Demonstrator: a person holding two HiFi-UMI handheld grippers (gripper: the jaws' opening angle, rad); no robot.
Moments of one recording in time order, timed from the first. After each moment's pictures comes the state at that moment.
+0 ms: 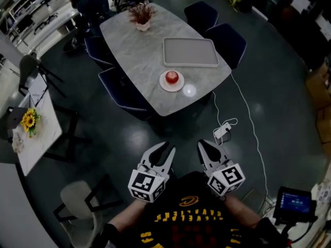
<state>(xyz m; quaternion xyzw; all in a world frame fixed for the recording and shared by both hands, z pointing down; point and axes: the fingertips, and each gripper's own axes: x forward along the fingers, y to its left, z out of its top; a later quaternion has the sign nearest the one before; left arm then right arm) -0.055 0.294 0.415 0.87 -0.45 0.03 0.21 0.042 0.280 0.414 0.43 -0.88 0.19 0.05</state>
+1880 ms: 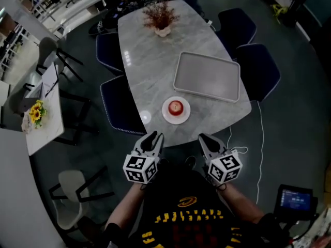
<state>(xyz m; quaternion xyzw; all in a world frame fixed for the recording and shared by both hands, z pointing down) -0.072 0.035 0.496 0.73 -0.62 0.08 0.28 0.081 -0.004 0.499 0.30 -0.91 0.26 0.11</state>
